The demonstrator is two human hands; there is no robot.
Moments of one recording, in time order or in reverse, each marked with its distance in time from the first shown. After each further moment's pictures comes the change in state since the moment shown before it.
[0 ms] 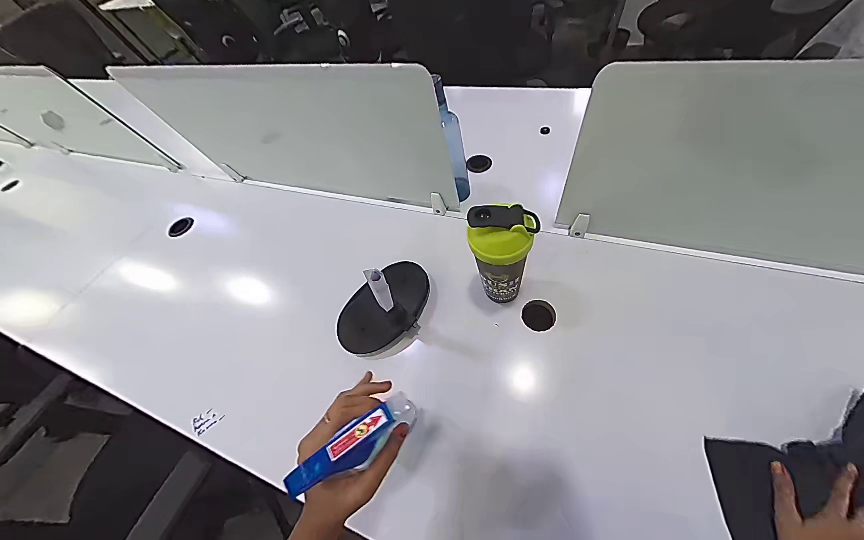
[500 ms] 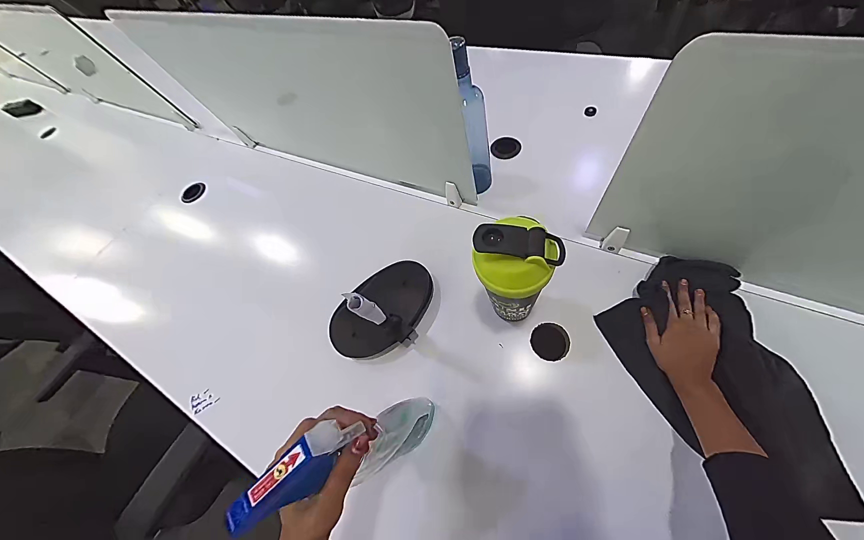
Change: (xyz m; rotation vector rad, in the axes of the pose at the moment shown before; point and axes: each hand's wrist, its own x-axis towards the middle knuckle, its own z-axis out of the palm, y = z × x) left_hand 0.020 0.000 0.024 -0.108 0.146 -0.268; right_hand 0.167 -0.255 0.106 0.159 -0.136 -0.749
